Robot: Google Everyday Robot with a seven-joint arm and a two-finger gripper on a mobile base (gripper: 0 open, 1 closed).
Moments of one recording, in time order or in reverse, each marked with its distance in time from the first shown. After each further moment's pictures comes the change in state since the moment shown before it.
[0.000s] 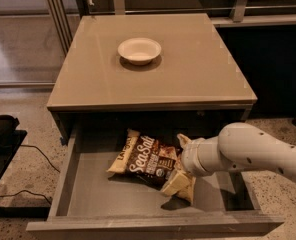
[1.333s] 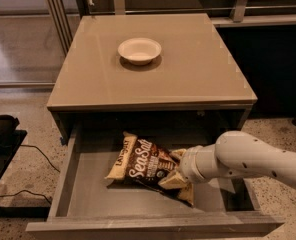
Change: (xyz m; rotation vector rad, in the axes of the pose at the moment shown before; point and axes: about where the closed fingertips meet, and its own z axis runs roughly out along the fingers) arm 0.015 0.014 0.026 -0.045 -0.006 0.071
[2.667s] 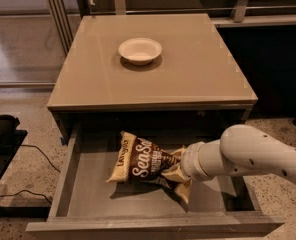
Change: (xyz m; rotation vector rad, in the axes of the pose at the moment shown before) arm -0.018 0.004 -0.026 -0.003 -0.024 -0.032
